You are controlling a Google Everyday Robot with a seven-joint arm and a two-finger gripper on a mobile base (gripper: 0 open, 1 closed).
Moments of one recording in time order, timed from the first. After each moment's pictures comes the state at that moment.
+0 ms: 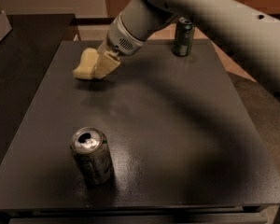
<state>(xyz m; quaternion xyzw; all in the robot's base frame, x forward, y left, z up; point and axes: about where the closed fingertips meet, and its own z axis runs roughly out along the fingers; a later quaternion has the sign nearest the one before) 0.600 0.102 0.906 -0.65 0.67 0.19 0.31</state>
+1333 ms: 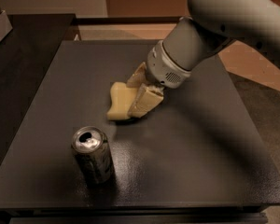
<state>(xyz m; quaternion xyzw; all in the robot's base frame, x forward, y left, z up) 0.485 0.006 0.882 -0.70 0.65 0.19 0.24</state>
